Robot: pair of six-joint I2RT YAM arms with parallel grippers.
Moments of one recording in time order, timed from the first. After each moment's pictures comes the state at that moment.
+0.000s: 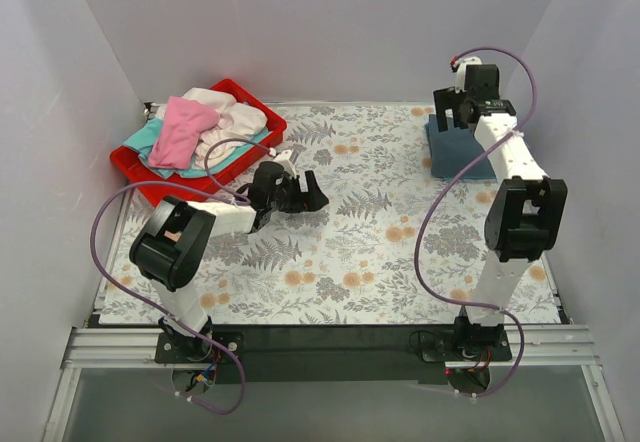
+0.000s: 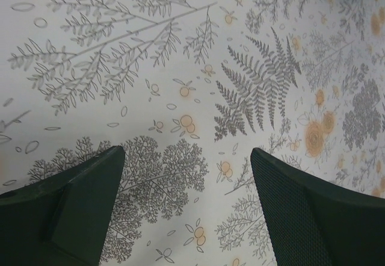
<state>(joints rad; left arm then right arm) -0.50 1.78 0.83 0.39 0.27 -0.54 0.02 1.94 1.78 -0.50 0.19 -0.24</state>
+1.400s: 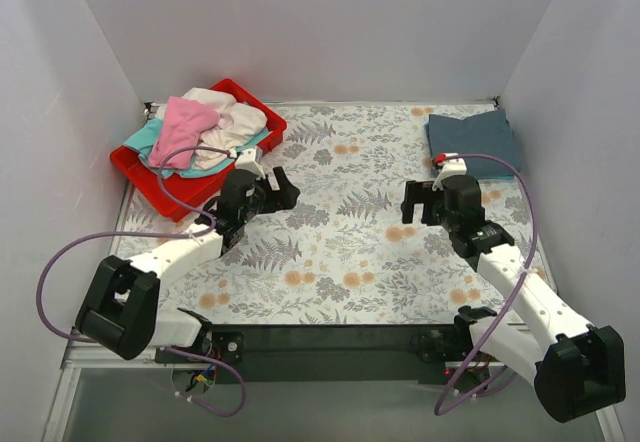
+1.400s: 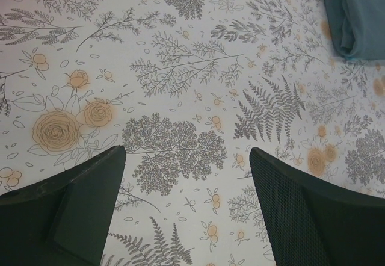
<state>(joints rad) -0.46 1.33 0.66 0.24 -0.01 -0.52 0.34 0.98 0.64 -0.22 0.08 0.18</state>
